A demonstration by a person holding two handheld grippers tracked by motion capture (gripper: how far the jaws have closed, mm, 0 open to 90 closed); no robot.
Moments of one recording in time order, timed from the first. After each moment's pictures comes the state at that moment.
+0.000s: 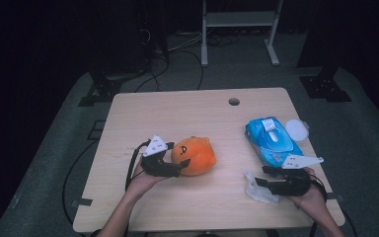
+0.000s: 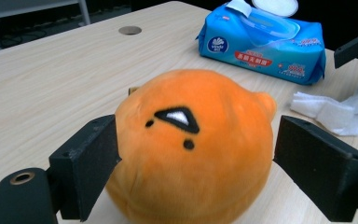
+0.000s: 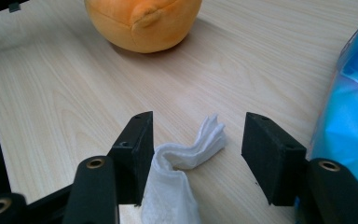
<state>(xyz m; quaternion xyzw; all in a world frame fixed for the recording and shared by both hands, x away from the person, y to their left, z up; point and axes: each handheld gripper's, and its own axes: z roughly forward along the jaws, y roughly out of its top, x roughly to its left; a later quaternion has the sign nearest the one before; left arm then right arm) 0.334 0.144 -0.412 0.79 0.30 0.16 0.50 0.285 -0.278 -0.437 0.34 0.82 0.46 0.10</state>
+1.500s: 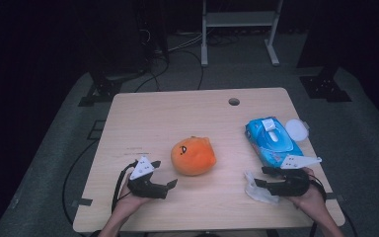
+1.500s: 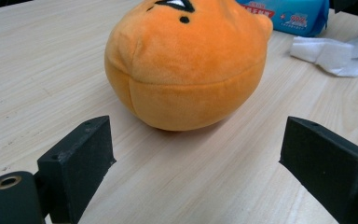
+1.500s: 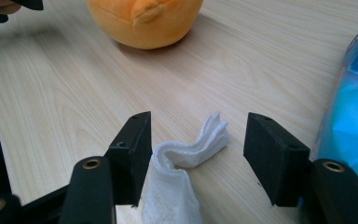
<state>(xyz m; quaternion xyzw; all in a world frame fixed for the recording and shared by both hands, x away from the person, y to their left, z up) 0.293 0.178 -0.447 0.80 0.31 0.17 0.48 0.286 -0.276 -0.439 0.33 0.82 0.45 0.10</state>
